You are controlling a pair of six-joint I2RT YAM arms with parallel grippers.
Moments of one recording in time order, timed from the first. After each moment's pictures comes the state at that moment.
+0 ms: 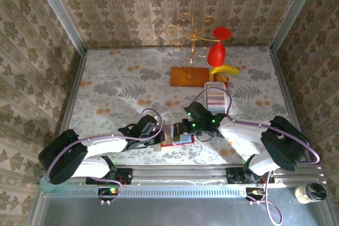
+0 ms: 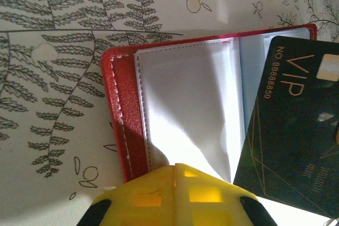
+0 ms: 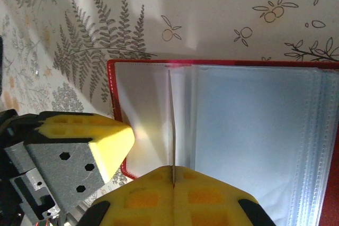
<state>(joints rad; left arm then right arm) -0.92 1.28 0.38 0.02 0.15 -0.93 0.81 1.47 0.69 -0.13 -0.25 0.90</state>
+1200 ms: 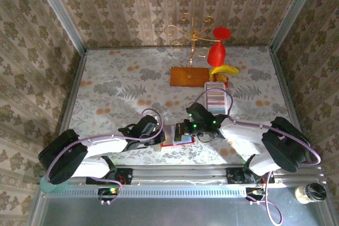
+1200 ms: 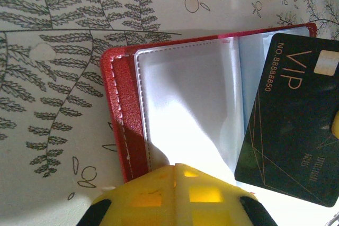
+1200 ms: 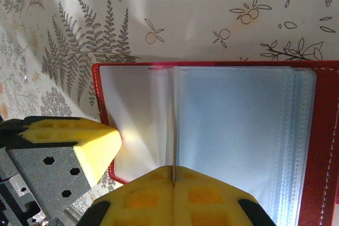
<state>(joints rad) -0.92 1.28 0.38 0.02 0.14 -0.93 0.81 1.45 0.67 -0.12 -0.21 0.90</state>
